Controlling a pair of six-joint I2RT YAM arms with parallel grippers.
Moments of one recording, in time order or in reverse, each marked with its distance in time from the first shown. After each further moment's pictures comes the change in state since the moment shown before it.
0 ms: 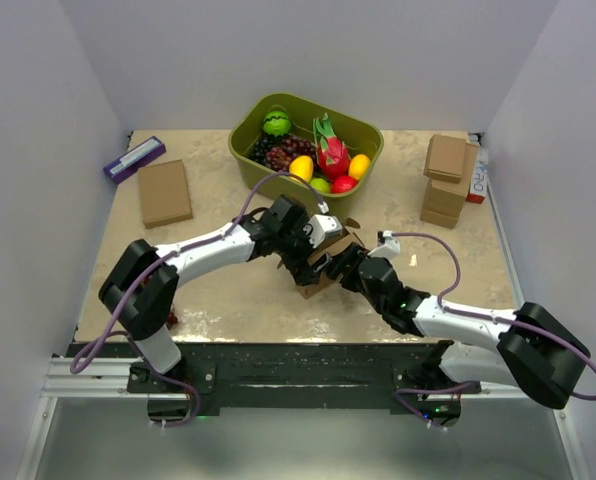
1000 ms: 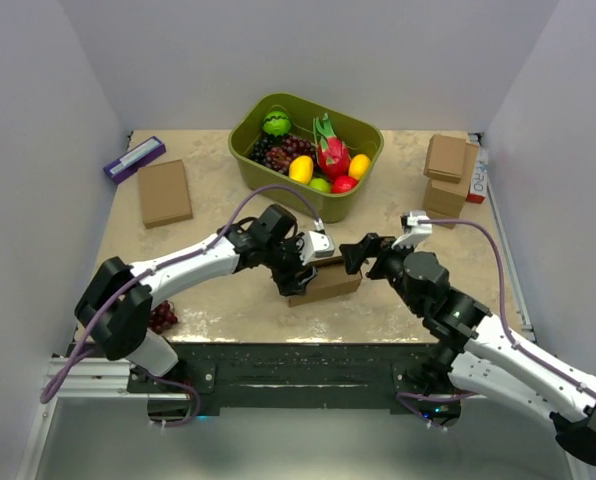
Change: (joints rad) left arm -0.029 -0.132 -0.093 -0.077 0.044 0.128; right arm 0.005 -0.491 0.173 -0.442 0.041 -0.409
